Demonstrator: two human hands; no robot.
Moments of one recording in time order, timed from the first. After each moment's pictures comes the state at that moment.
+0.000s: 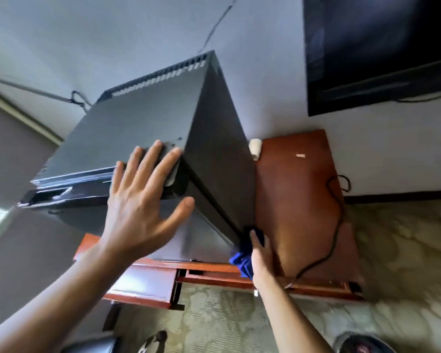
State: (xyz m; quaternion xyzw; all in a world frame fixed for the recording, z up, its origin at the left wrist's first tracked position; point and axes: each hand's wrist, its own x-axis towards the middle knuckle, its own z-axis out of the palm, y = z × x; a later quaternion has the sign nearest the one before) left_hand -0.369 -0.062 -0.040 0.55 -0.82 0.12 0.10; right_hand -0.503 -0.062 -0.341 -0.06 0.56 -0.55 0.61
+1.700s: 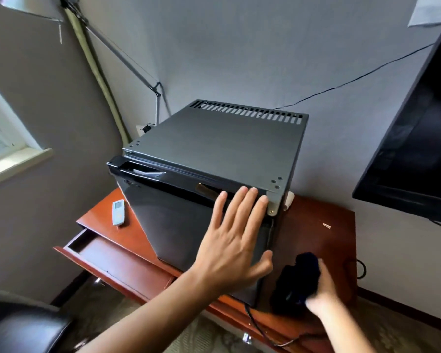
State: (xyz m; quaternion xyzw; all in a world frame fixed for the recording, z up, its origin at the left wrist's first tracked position) left_hand -0.367 -0.035 -0.079 0.54 -0.81 0.14 0.19; right_hand -0.608 -0.118 -0.293 -0.07 0.60 -0.42 0.67
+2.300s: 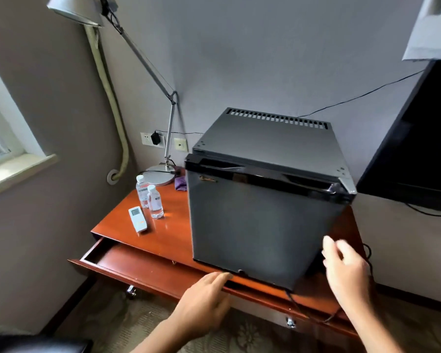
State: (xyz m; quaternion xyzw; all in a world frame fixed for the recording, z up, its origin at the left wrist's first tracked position) left_hand -0.125 0.081 -0.198 0.55 -0.79 -0.18 0.18; right_hand -0.426 0.039 -0.135 -0.52 0.73 -0.43 0.13
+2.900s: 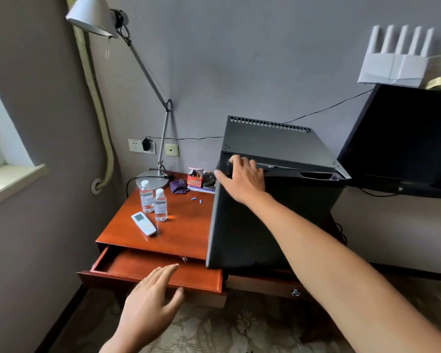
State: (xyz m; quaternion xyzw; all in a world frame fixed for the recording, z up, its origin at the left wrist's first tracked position) left_hand 0.105 0.157 -0.166 0.64 -0.72 -0.17 0.22; right_hand -0.134 -0.042 -0.017 -0.69 0.70 -0.18 -0.04
